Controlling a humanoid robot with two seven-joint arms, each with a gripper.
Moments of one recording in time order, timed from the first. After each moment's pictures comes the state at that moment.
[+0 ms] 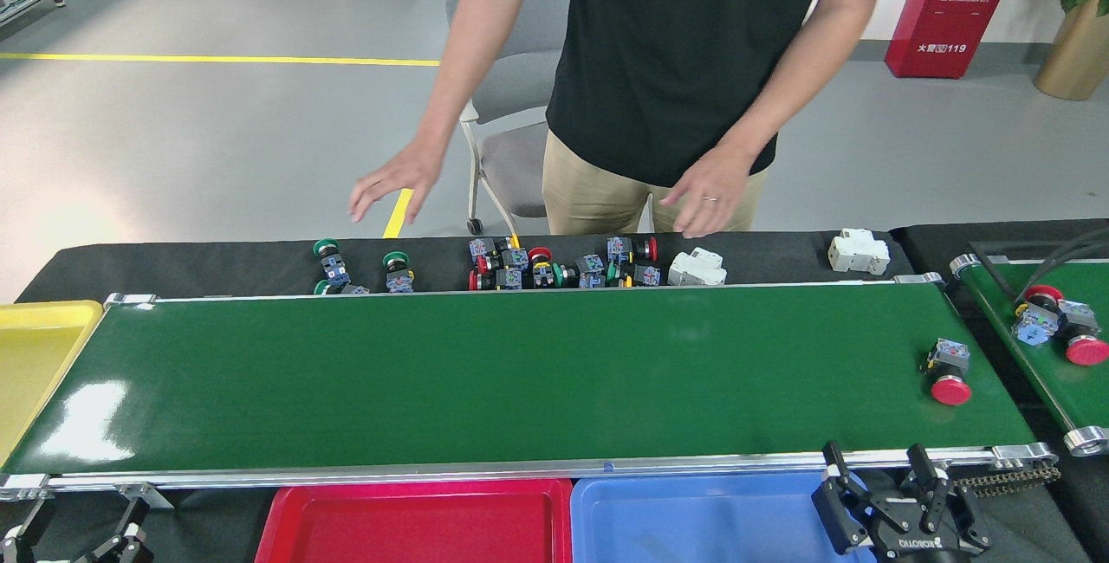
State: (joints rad) left arm 0.24 0.27 0.50 -1.39 -1.34 -0.54 0.17; right arm 0.22 -0.12 -0.07 -1.71 1.16 0.00 0.03
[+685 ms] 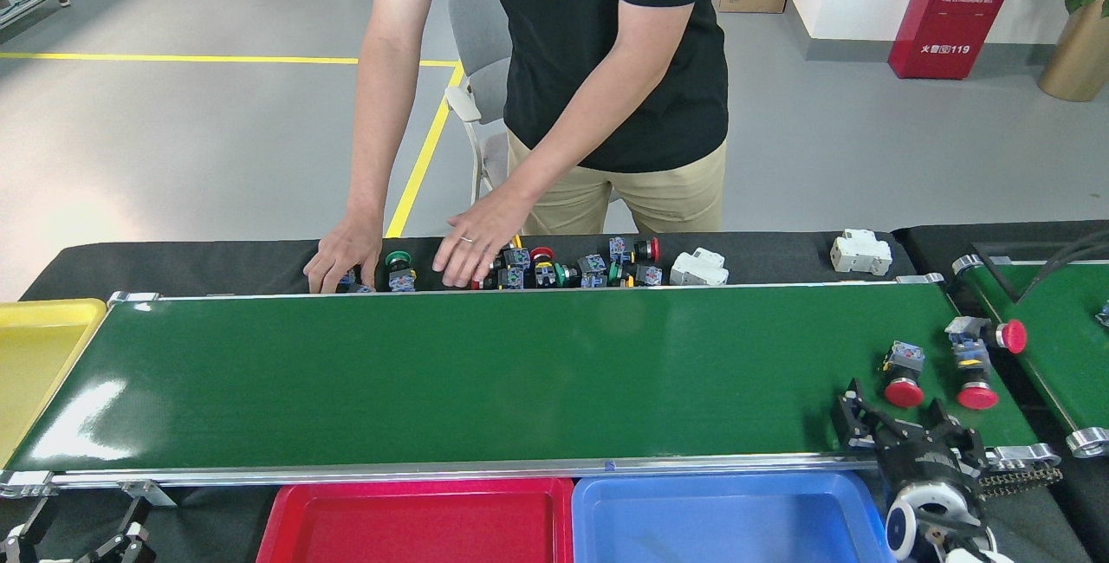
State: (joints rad) left arm 0.24 0.27 0.49 -1.39 -1.34 -0.54 0.17; right arm -0.23 -0.16 0.01 -1.22 1.18 0.23 0.16
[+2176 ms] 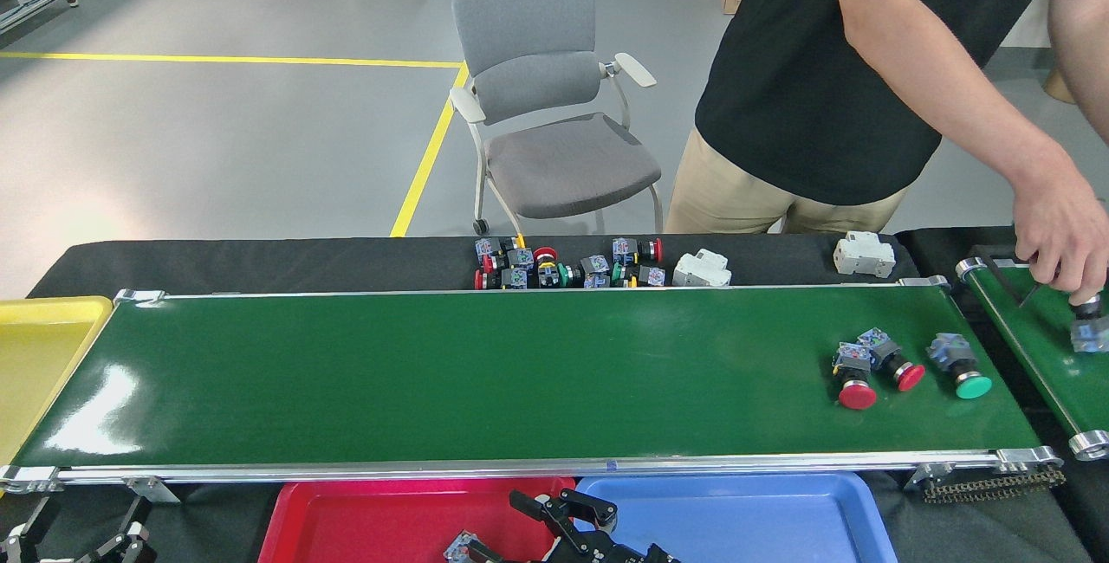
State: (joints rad) left arm 0.24 0.27 0.49 -1.39 -1.34 -0.54 0.17; right arm -0.03 0.01 0.51 -1.62 1.21 -0.40 0.22
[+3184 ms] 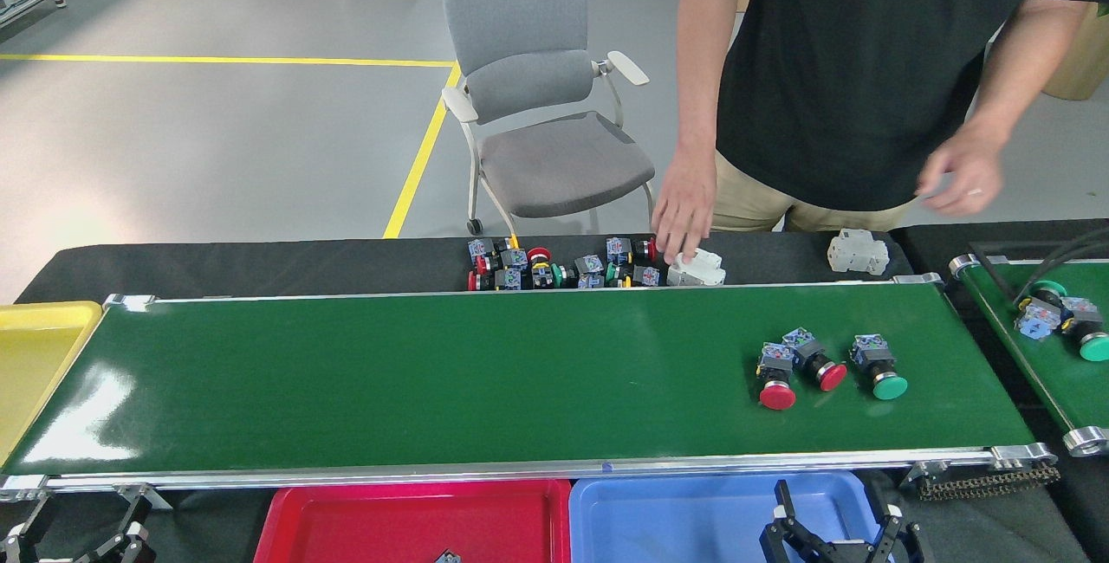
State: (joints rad) left arm 0.24 0.27 0.49 -1.39 -1.34 -0.53 0.17; right arm 0.29 -0.11 0.14 -1.75 1.31 0.15 -0.14
